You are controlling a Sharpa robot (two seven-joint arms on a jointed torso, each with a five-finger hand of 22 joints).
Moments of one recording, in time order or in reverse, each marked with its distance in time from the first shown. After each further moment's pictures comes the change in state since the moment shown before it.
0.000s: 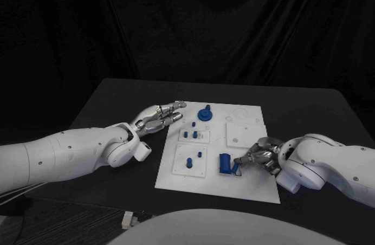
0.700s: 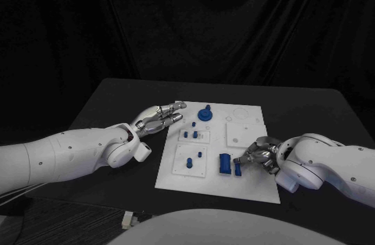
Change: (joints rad) left arm -0.003 0.002 0.000 -0.002 0.000 0.005 0.000; left_hand 0.004 -0.004 0.006 0.000 0.004 0.000 0.000 0.000 0.000 0.000 0.000 0.000 0.000 0.004 0.004 0.000 0.000 0.000 0.000 0.000 0.000 0.000; right arm 0.000 0.009 0.000 -0.001 -0.024 0.001 0.000; right_hand 0.008 0.008 0.000 -0.012 0.059 -0.065 -0.019 0.116 0.125 0.000 -0.007 0.000 0.000 0.001 -0.006 0.000 0.000 0.000 0.000 -0.007 -0.006 0.000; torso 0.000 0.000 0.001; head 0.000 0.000
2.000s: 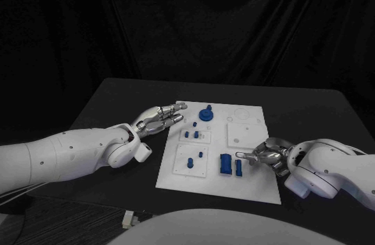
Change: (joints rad) left arm -0.005 -0.004 0.000 0.001 0.000 0.005 0.000; left_hand 0.004 0.004 0.000 0.000 0.000 0.002 0.002 0.000 0.000 0.000 0.000 0.000 0.000 0.000 0.000 0.000 0.000 0.000 0.004 0.004 0.000 0.001; right arm -0.001 -0.091 0.000 0.085 -0.074 -0.048 0.010; right_hand -0.197 -0.083 -0.120 0.203 -0.378 -0.147 0.004 0.236 0.232 -0.004 -0.003 0.000 0.000 0.000 0.000 0.002 0.000 0.000 0.000 0.000 0.021 0.000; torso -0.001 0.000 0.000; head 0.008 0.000
